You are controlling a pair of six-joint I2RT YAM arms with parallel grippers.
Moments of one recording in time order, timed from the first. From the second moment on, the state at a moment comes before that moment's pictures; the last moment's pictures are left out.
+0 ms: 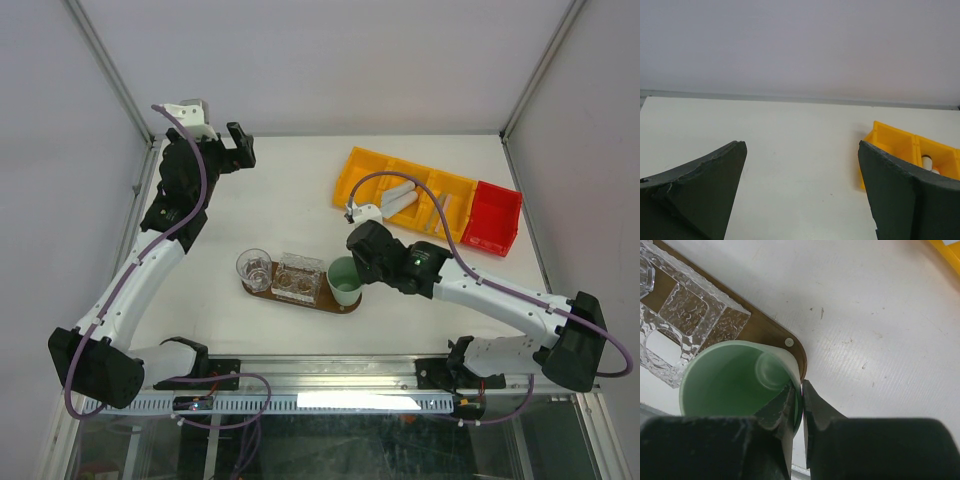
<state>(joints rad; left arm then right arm) -0.32 1.20 1.15 0.01 -0.20 -0.21 1.01 1.22 1.02 -0.69 0.38 0.45</state>
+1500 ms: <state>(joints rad) -0.31 1.15 1.15 -0.01 -0.22 -0.22 1.01 1.14 1.18 -0.75 0.51 0.35</state>
